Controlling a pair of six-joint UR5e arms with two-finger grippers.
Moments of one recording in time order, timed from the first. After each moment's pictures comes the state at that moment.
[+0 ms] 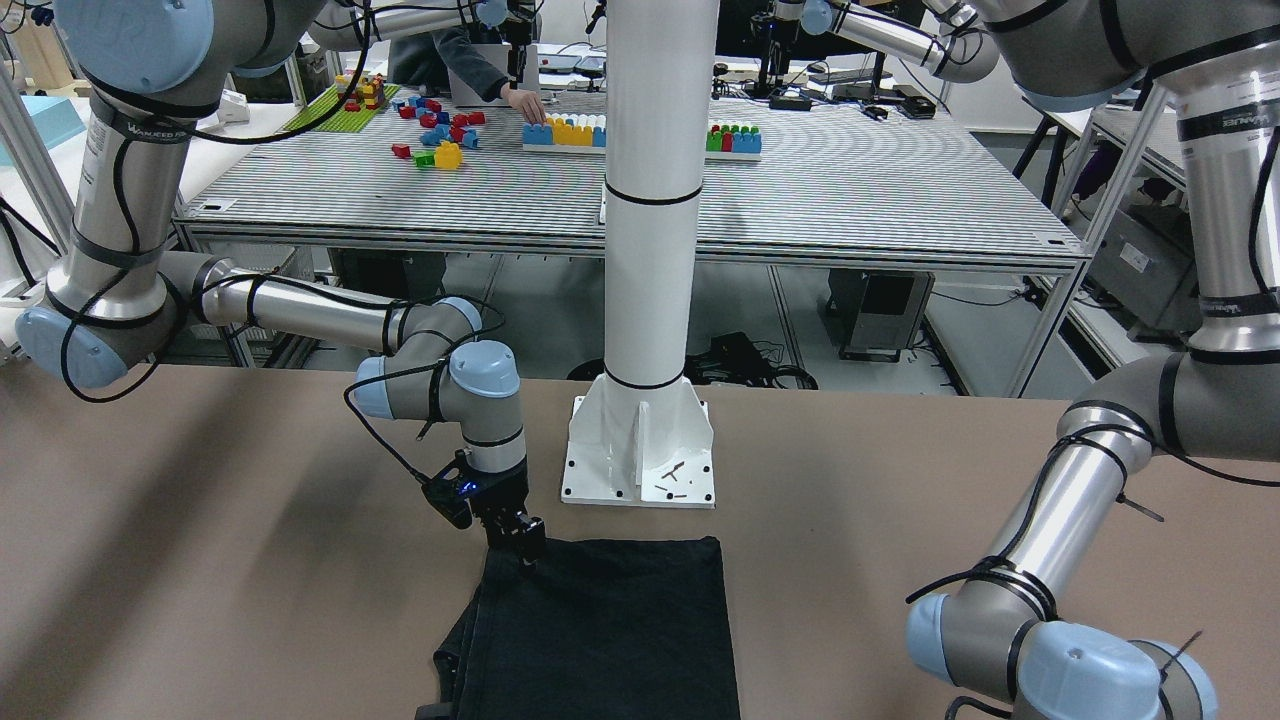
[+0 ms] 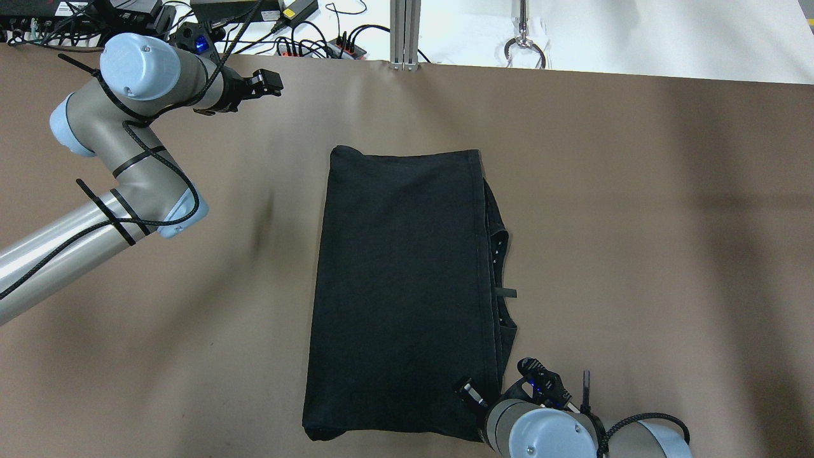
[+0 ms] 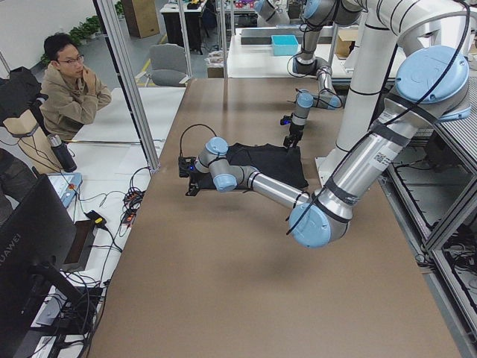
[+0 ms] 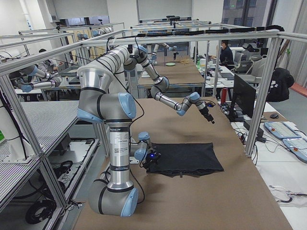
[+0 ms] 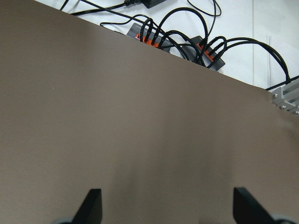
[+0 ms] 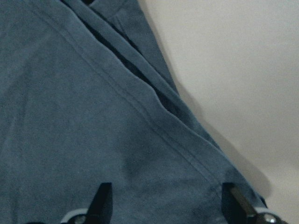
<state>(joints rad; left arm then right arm) -0.94 -2.25 -1.28 -2.26 -1.76 -1.34 0.17 -1.31 1.99 -1.39 1.51 2.24</state>
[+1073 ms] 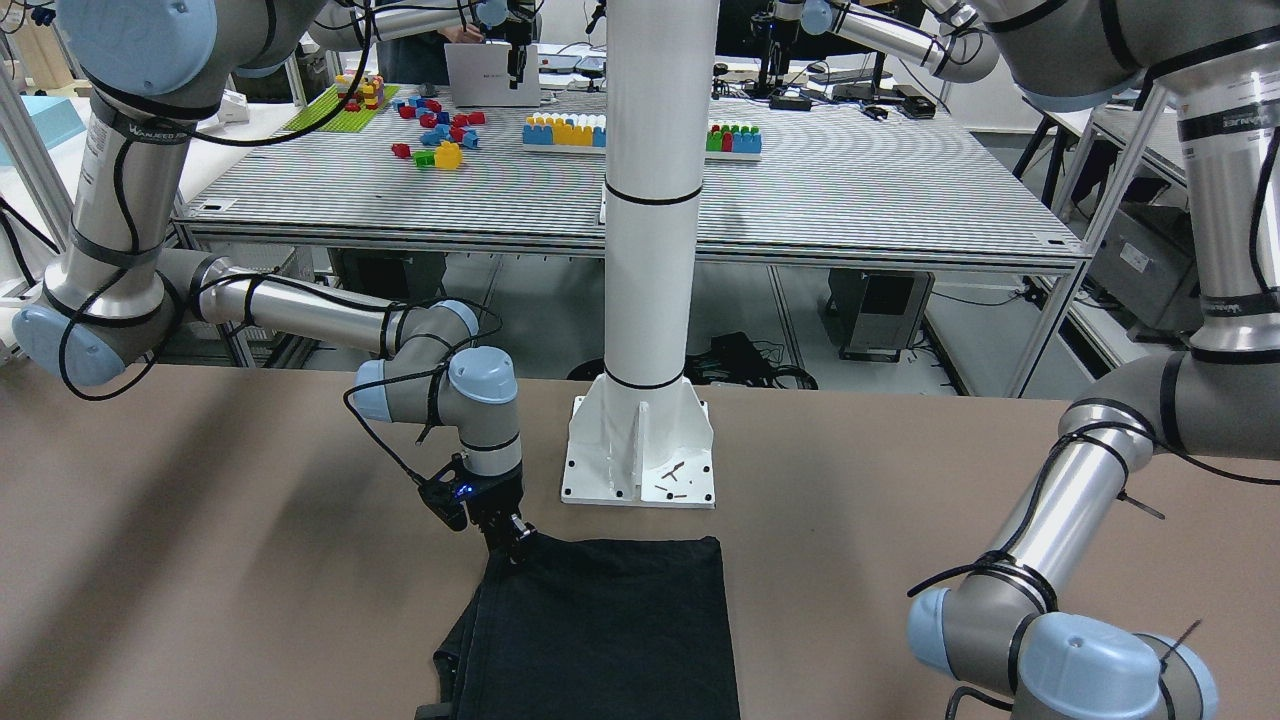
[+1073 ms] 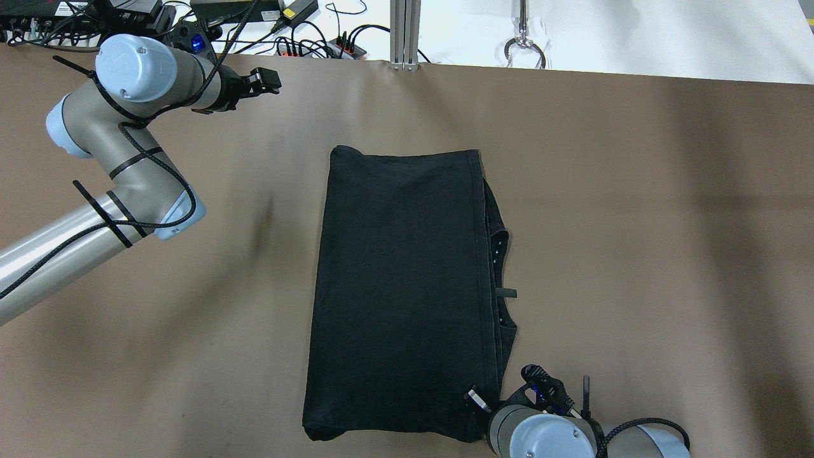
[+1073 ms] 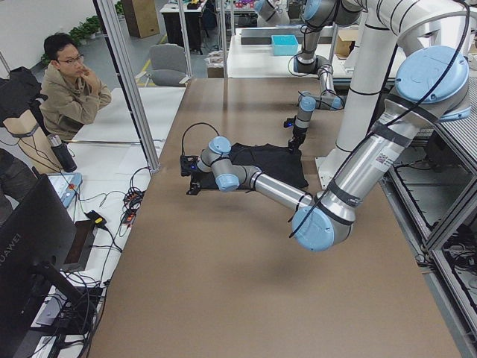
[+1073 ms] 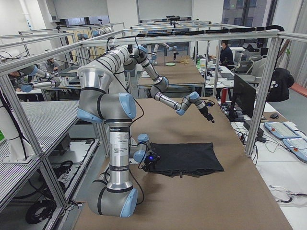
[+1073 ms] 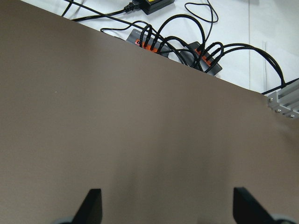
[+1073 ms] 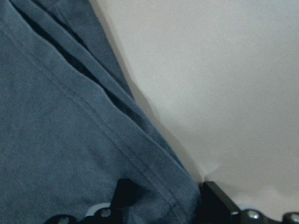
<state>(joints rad) -0.94 -2.24 -1.31 -2.26 -1.75 -1.34 0.16 -1.33 1.98 -1.39 1.51 2.26</state>
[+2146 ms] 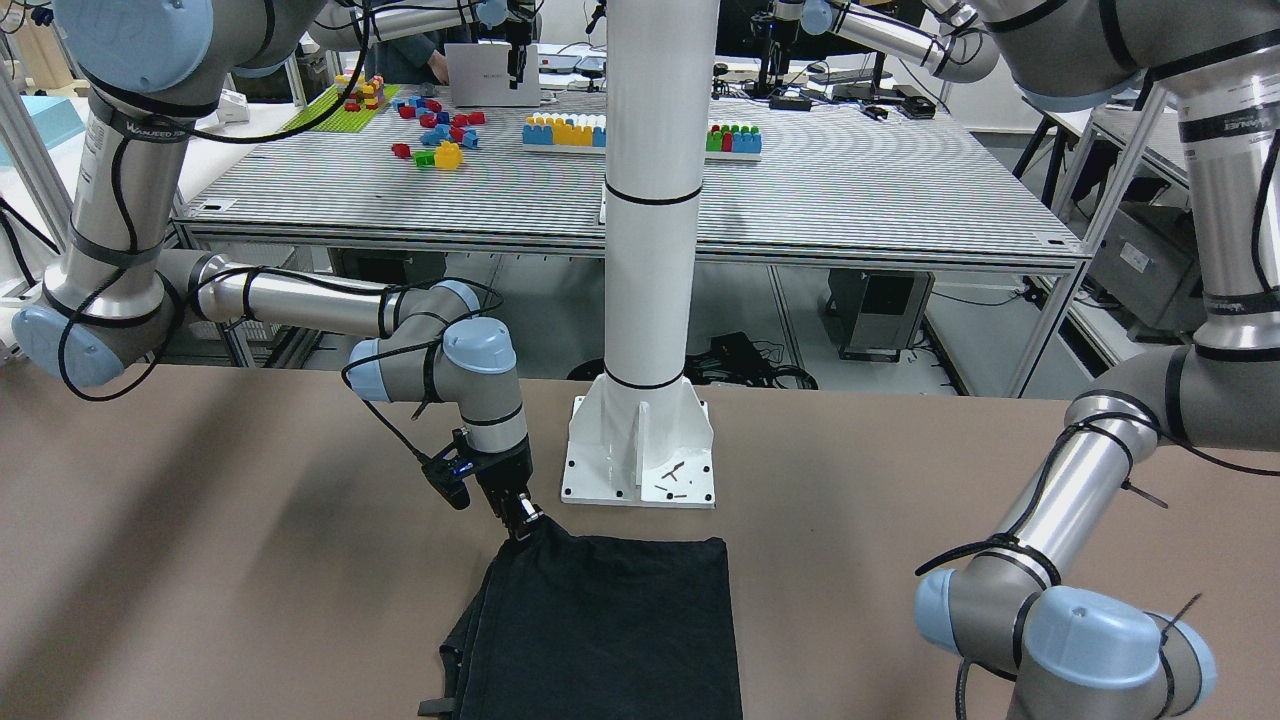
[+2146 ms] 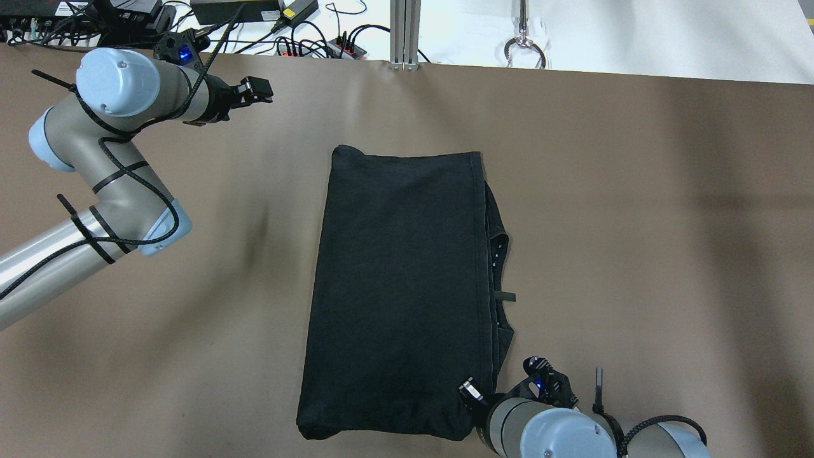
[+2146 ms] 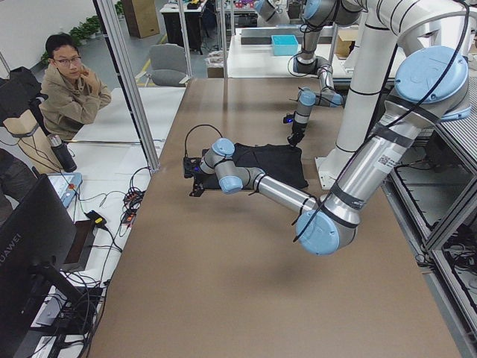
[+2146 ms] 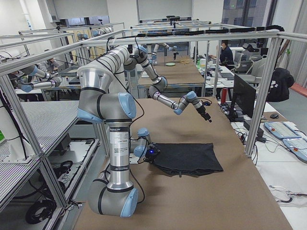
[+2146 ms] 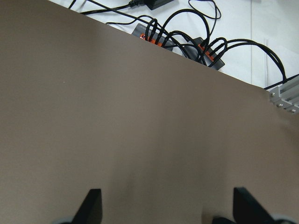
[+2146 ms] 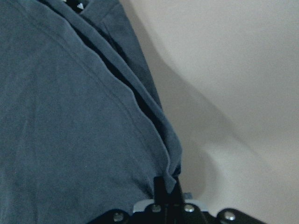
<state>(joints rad) -0.93 -2.18 -1.39 -2.26 -1.75 -1.39 0.18 -1.32 2.07 -1.40 1.52 2.32</state>
